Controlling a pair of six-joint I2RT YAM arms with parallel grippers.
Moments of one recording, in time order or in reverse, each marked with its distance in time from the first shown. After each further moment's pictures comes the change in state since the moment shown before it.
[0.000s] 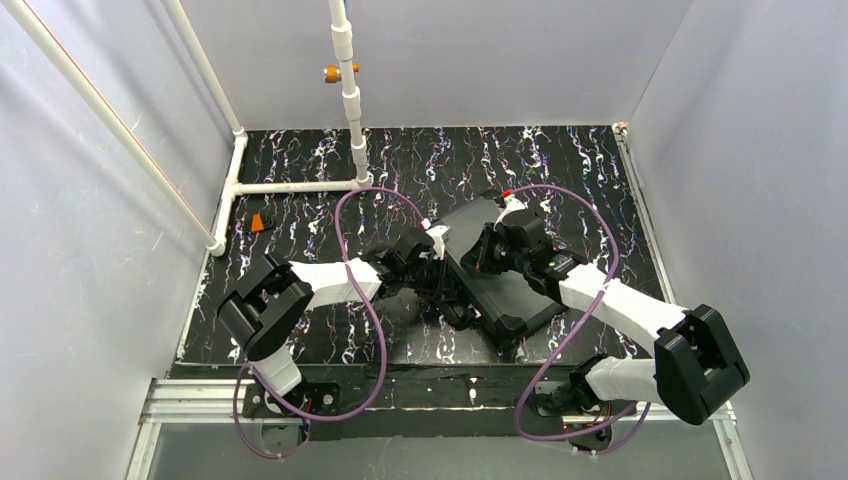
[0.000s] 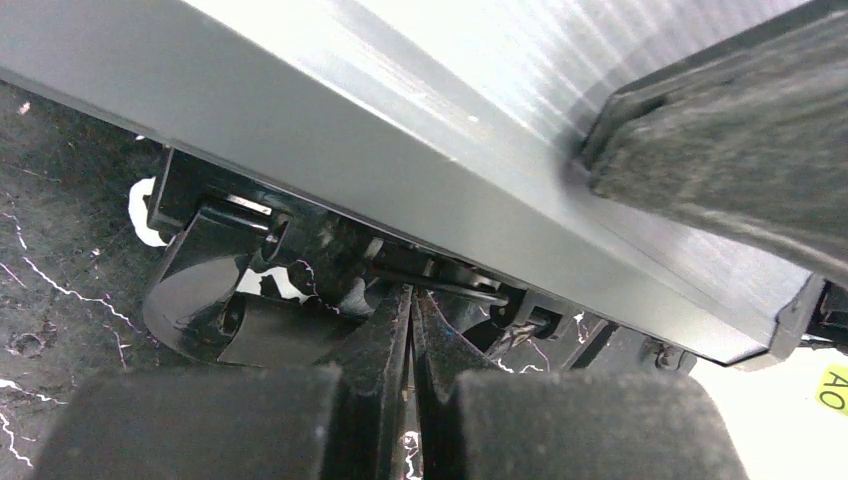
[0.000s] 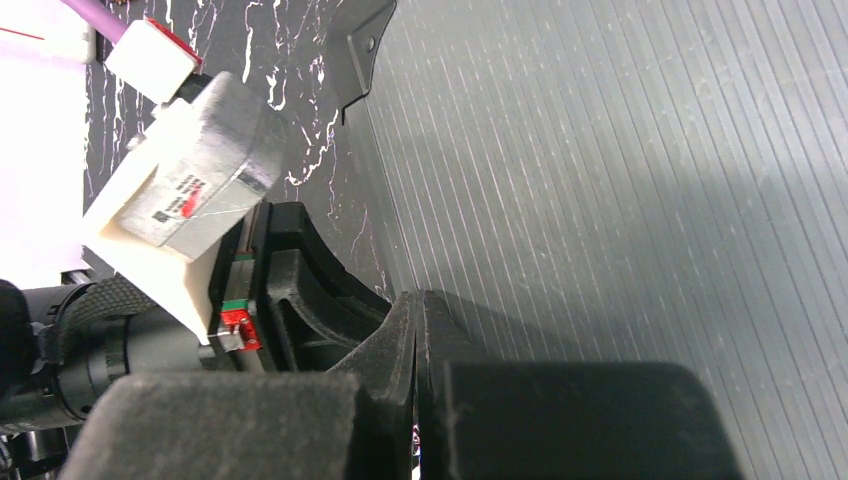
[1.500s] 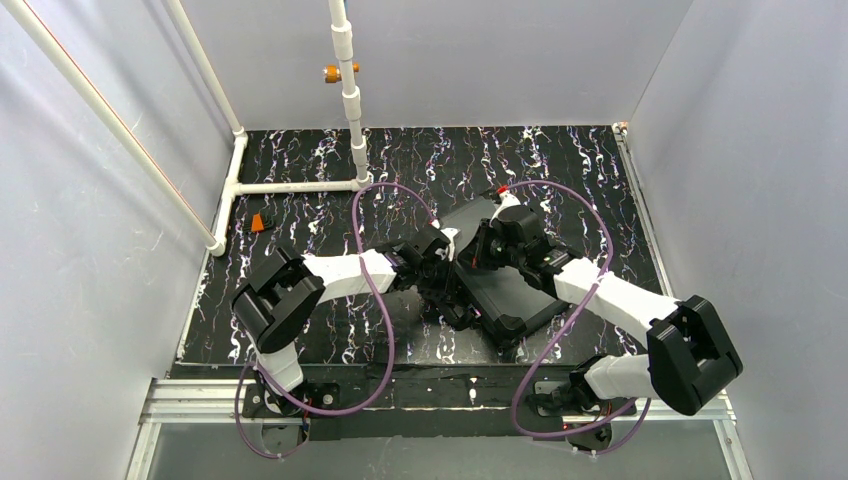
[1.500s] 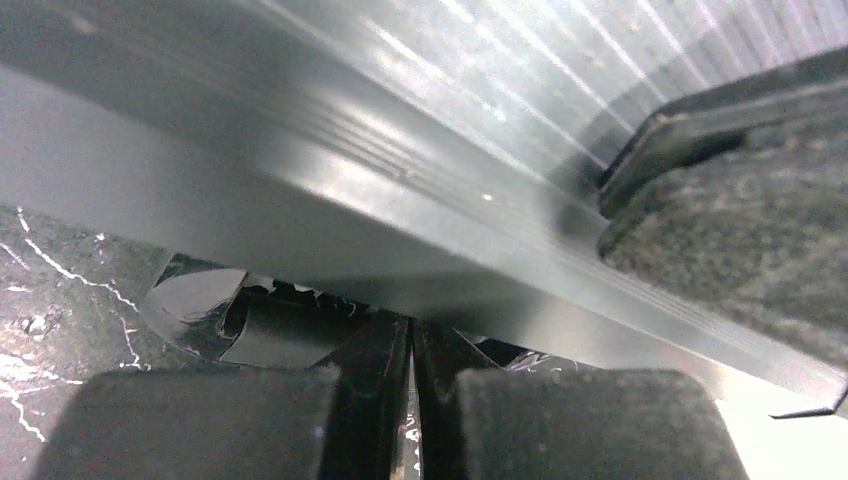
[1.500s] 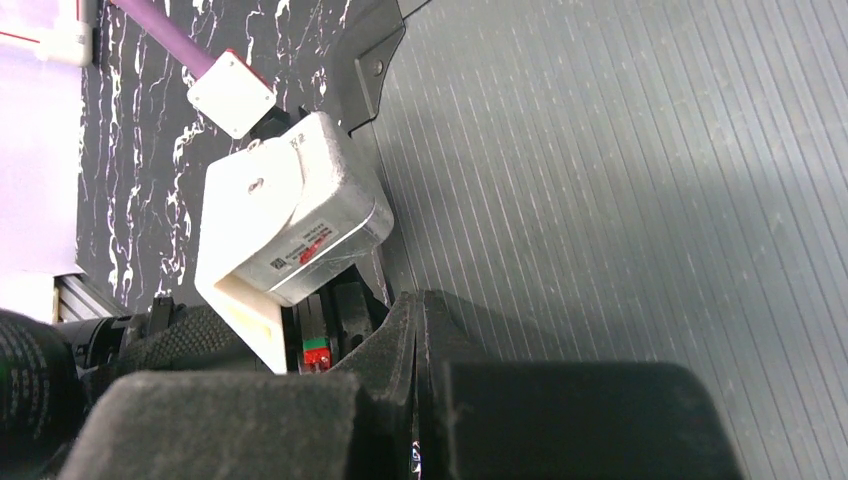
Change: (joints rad) left arm -0.023 0.093 0.141 -0.219 -0.079 0.031; right arm 0.000 0.050 0.034 0.014 0.000 -0.014
